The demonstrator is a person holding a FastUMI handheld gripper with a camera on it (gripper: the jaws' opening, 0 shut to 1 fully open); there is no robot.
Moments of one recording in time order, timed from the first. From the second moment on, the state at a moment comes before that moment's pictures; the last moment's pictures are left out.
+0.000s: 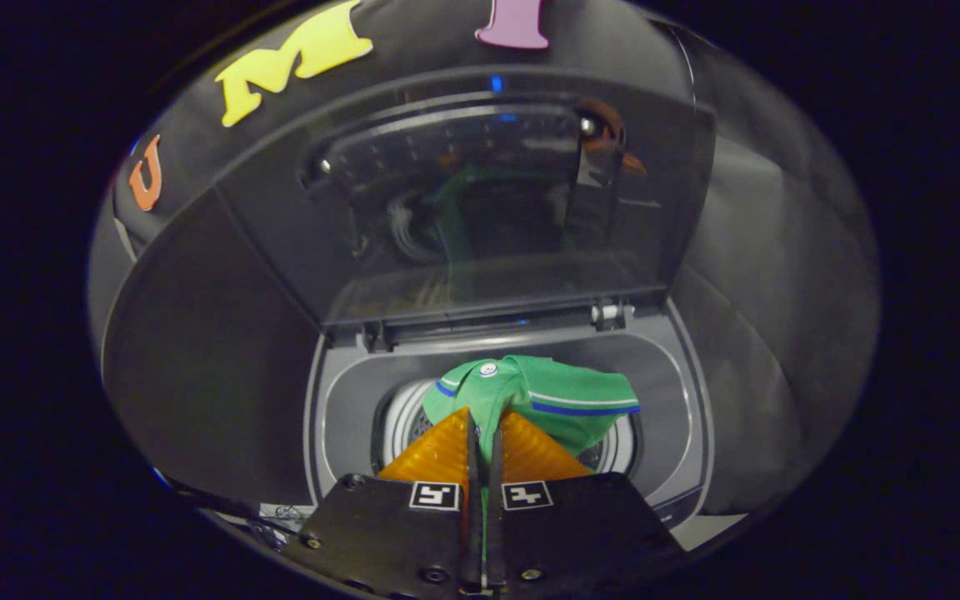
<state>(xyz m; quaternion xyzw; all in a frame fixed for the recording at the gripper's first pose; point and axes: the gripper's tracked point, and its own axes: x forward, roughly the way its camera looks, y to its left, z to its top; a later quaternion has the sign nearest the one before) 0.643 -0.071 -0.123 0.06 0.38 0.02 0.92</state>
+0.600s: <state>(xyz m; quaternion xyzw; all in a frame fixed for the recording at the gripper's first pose) 0.635 -0.053 -0.198 0.06 0.48 0.01 0.88</state>
